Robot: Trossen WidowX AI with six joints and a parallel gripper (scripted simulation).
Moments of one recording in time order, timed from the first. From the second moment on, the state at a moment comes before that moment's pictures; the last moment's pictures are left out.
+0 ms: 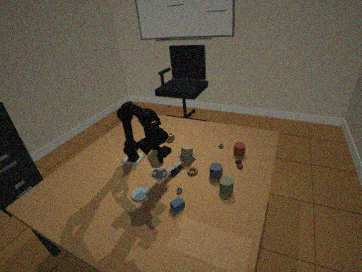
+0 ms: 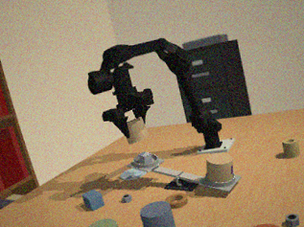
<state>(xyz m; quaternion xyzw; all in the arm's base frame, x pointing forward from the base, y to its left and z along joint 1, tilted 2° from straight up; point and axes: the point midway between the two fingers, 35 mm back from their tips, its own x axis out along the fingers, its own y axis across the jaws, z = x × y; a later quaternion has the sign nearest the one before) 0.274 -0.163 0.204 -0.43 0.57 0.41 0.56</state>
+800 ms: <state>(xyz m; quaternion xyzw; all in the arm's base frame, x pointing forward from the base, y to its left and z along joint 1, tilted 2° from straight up) 0.259 -0.186 0.193 -0.43 0.58 0.41 0.56</state>
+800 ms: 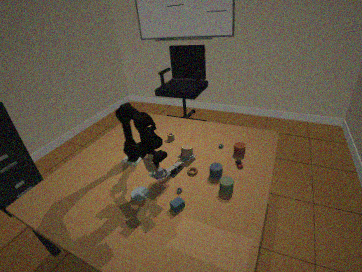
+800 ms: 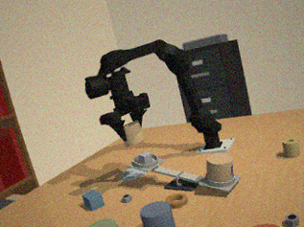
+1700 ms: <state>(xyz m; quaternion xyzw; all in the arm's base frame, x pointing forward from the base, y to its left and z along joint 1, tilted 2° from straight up) 0.130 -0.280 0.135 -0.43 0.58 0.41 0.55</state>
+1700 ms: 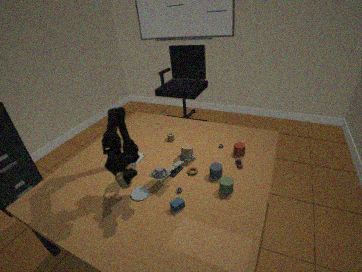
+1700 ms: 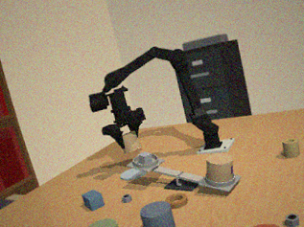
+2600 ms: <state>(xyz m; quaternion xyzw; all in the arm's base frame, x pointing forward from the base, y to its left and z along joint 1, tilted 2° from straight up) 0.089 -0.292 0.080 -0.43 0.58 0.41 0.55</state>
